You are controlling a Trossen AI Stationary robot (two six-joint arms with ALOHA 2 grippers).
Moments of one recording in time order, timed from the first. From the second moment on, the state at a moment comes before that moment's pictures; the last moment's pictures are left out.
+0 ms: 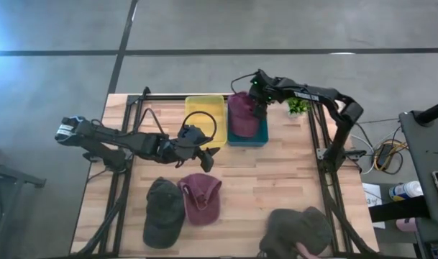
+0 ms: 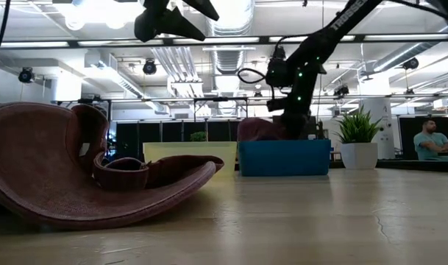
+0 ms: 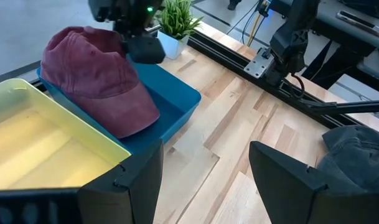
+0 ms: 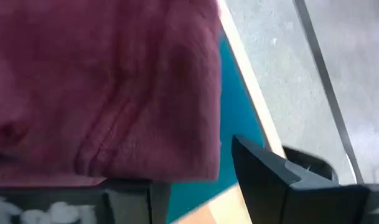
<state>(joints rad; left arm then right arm) -0.17 1.35 1.16 -0.31 -0.55 -0.61 -0.73 1.83 1.30 -0.61 0.18 -0.34</state>
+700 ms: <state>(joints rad) -0.20 1.38 1.16 -0.66 -0.14 -0.46 -0.69 1.52 1.28 -0.78 0.06 -0.30</state>
